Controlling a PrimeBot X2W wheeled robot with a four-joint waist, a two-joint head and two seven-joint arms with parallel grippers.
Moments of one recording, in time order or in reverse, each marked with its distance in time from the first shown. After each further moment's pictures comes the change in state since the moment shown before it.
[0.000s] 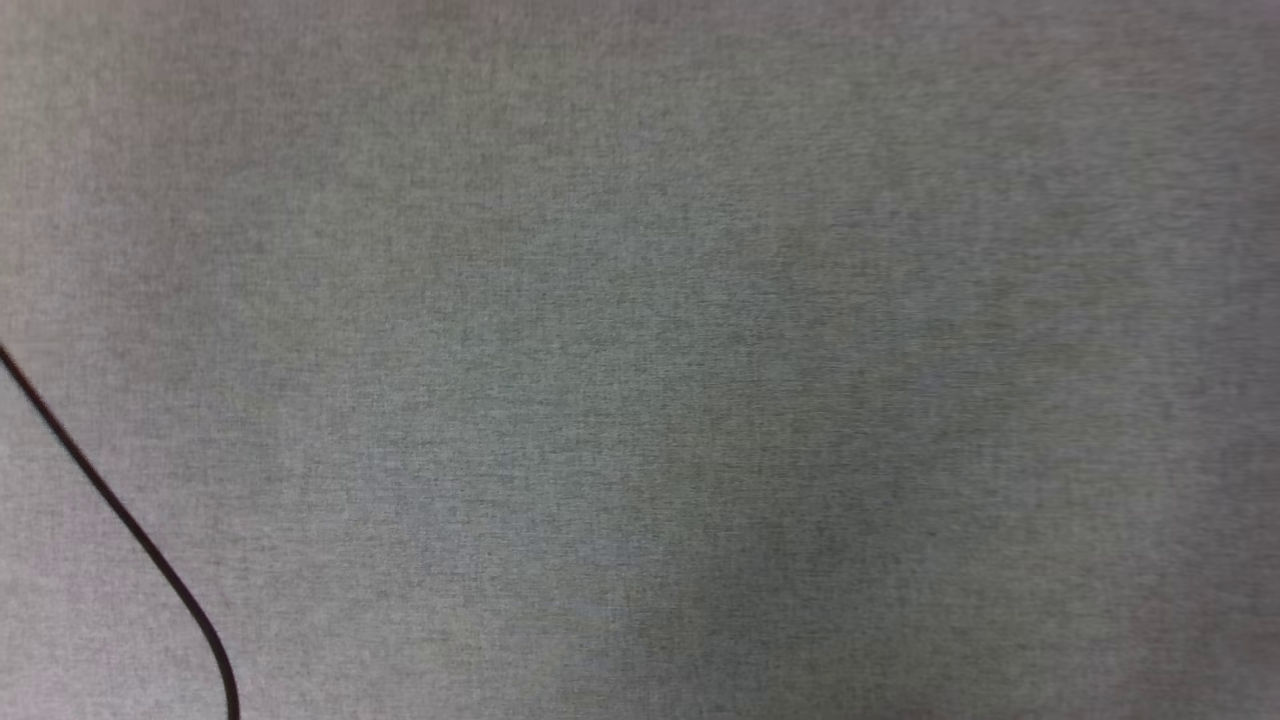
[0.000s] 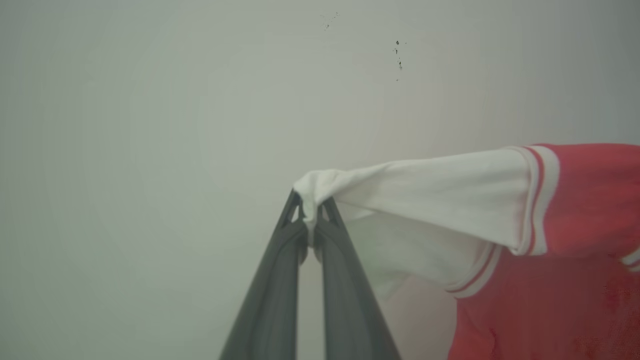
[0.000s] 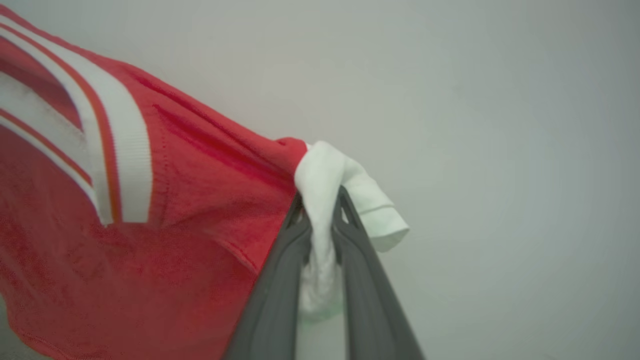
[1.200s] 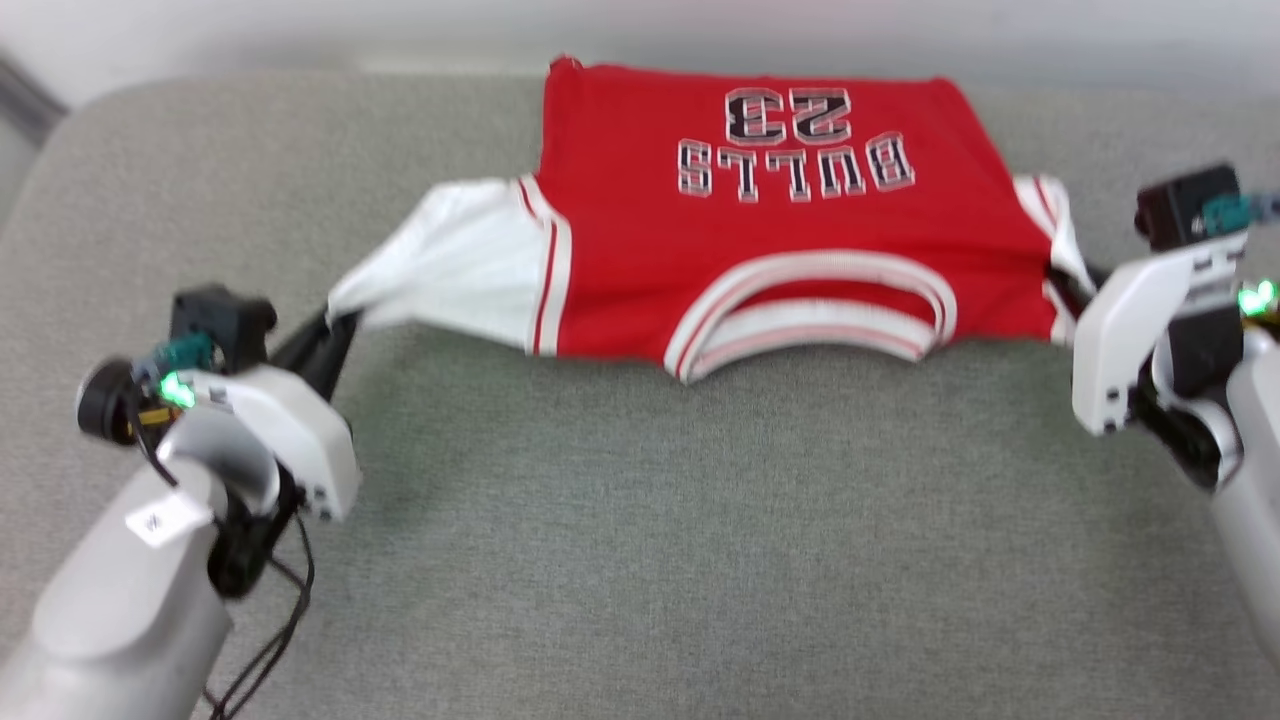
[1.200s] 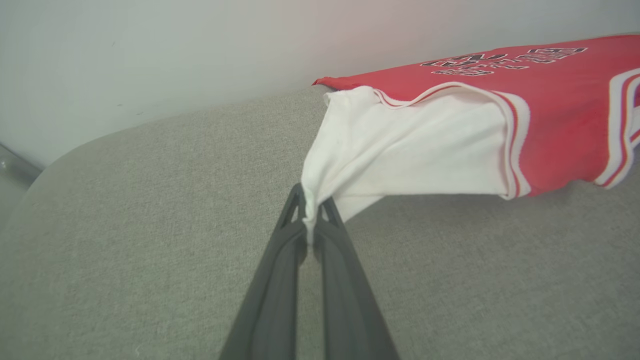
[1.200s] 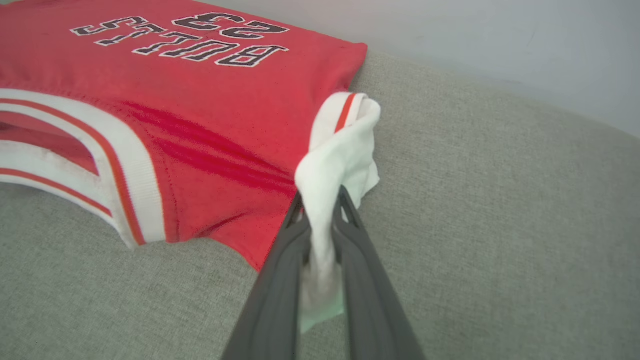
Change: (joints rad) left arm 0.936 -0.028 -0.313 0.078 -0.123 0.041 -0.090; right arm 0.816 -0.010 0.105 0.261 0.255 0.000 -0.012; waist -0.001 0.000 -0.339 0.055
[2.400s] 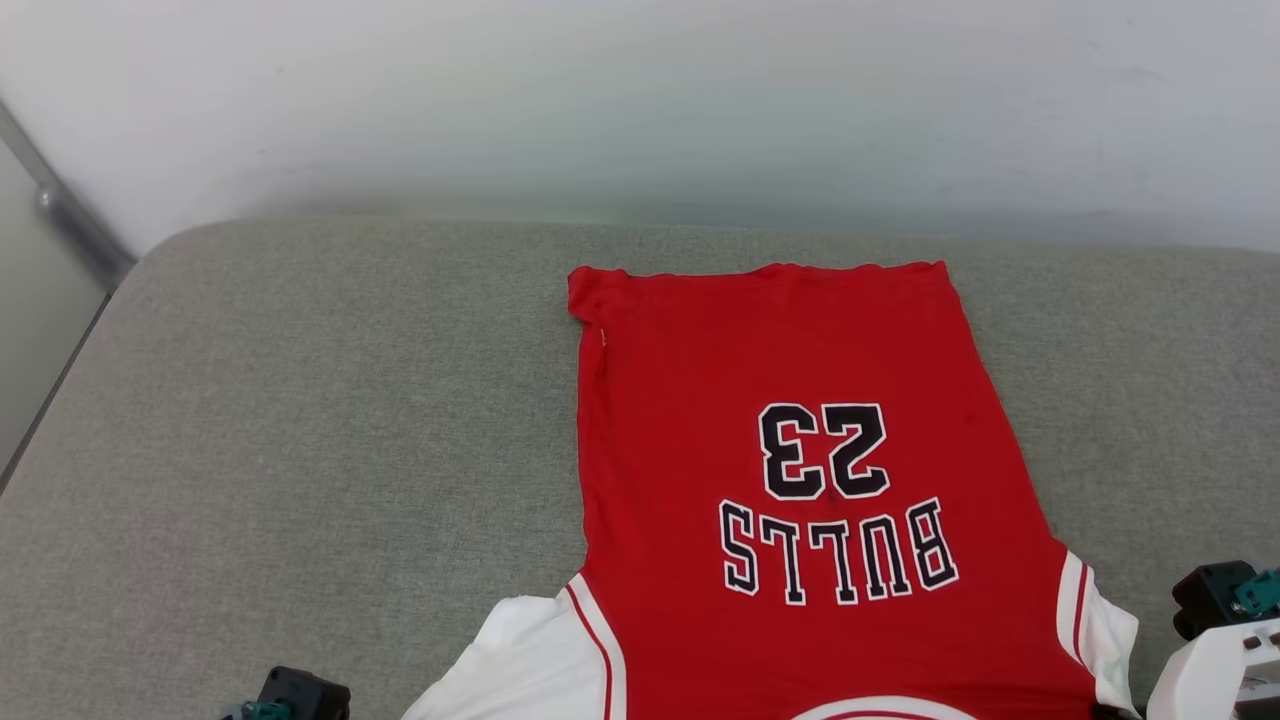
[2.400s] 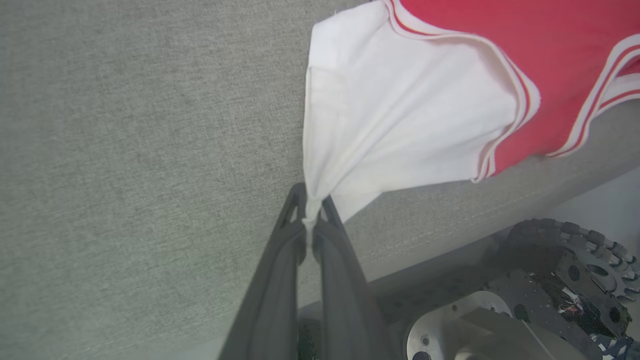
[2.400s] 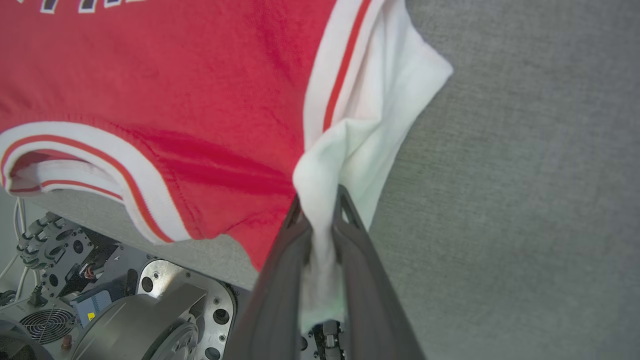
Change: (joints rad) left arm 0.713 0.226 -0.091 -0.569 -0.170 0.167 0.302; right arm 0.818 -0.085 -0.249 -0.552 0.223 0.000 0.514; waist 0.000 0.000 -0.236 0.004
